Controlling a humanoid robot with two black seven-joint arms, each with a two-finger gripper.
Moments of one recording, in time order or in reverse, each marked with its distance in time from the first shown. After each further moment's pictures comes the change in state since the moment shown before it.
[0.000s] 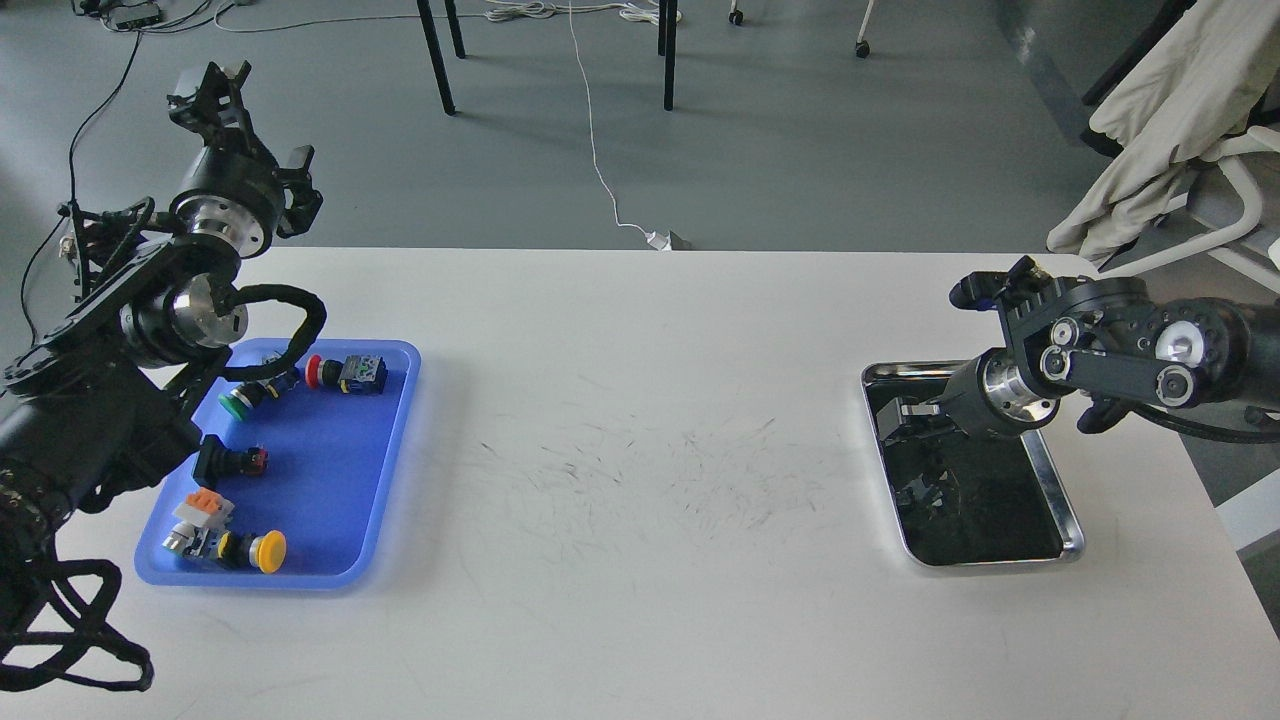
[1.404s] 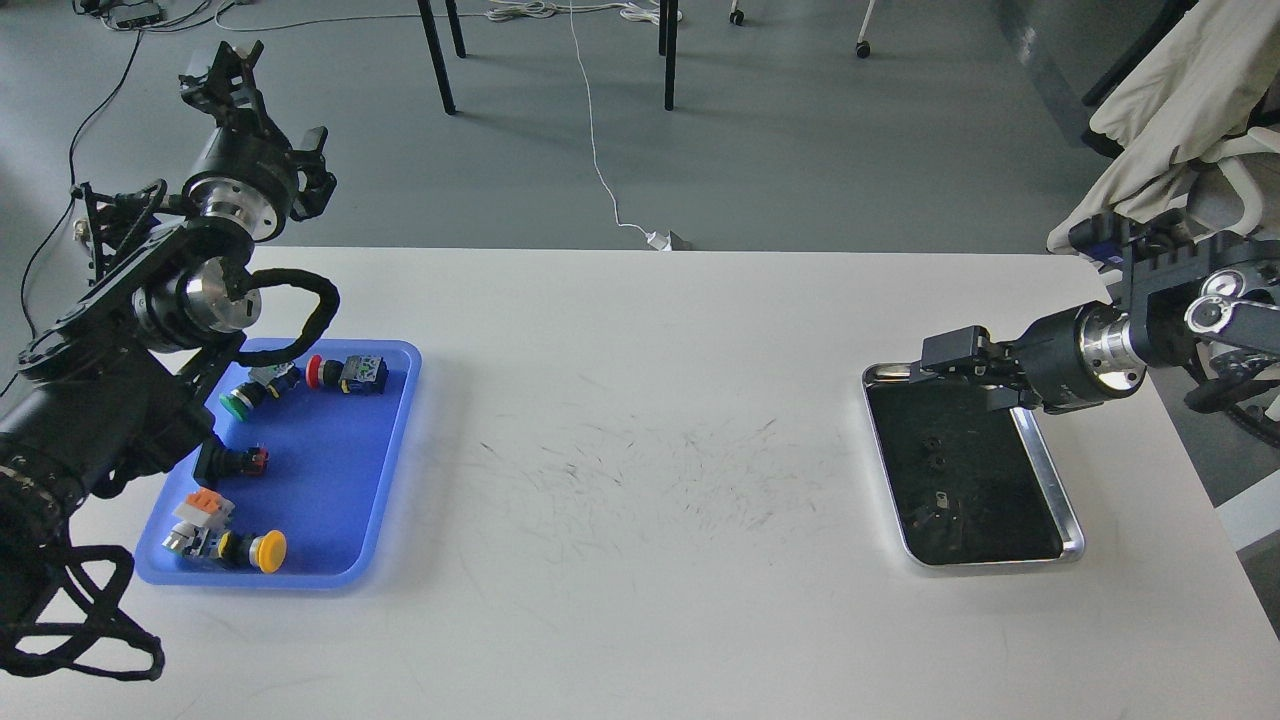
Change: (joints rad) left arm -0.031 -0.020 0.001 -0.002 0.000 0.003 0.002; right arm 0.047 -0.276 0.152 0.194 0.062 0.000 0.004
